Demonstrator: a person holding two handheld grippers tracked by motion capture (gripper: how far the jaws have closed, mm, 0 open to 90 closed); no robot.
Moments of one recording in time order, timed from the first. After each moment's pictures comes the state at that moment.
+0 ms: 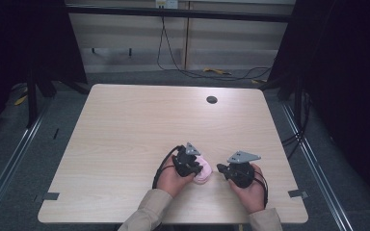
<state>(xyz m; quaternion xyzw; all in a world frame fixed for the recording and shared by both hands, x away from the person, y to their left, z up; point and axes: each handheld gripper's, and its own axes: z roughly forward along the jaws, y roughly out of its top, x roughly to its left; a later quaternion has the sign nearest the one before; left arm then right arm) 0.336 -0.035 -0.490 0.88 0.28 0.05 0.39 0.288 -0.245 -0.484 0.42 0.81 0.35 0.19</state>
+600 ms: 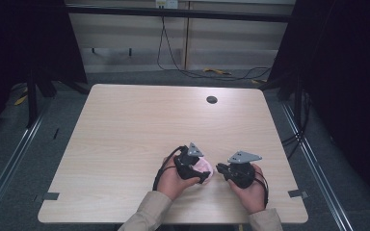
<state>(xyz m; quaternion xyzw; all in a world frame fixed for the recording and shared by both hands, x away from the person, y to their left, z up) 0.331 -0.030 -0.468 0.87 0.27 0.04 0.41 0.286 -0.244 -0.482 0.42 0.81 0.36 0.19</state>
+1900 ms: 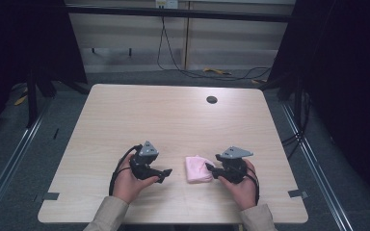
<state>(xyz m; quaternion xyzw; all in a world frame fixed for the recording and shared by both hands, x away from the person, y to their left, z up) 0.333 0.087 -0.474 0.86 0.30 0.08 0.41 0.307 -0.227 -0.492 0.42 0.80 0.38 0.21</state>
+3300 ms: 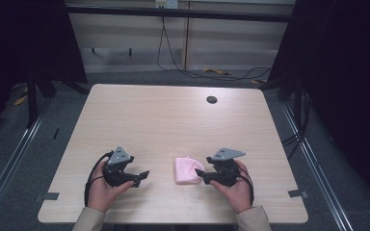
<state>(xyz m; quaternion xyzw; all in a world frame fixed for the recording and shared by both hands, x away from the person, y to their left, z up) 0.321 0.156 -0.490 0.83 0.34 0.11 0.43 0.299 -0.203 -0.480 0.39 0.82 0.39 0.16</state>
